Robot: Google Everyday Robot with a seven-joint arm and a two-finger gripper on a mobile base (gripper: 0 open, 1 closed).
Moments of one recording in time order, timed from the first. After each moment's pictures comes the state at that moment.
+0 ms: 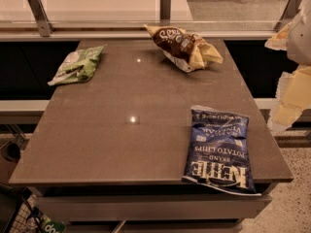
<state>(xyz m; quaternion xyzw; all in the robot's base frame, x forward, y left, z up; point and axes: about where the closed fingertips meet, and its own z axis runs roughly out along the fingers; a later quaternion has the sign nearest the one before) 0.438 -0.215 0.983 -0.60 0.78 -0.04 0.17</state>
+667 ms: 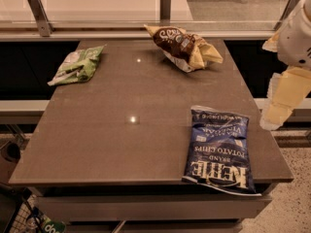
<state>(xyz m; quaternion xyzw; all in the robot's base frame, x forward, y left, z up) 0.447 -0.214 0.973 -0.59 0.79 -0.06 0.15</state>
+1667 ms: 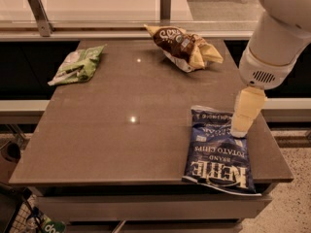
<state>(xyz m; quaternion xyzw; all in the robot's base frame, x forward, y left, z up) 0.485 -0.206 0.896 -0.55 0.83 -0.06 0.08</state>
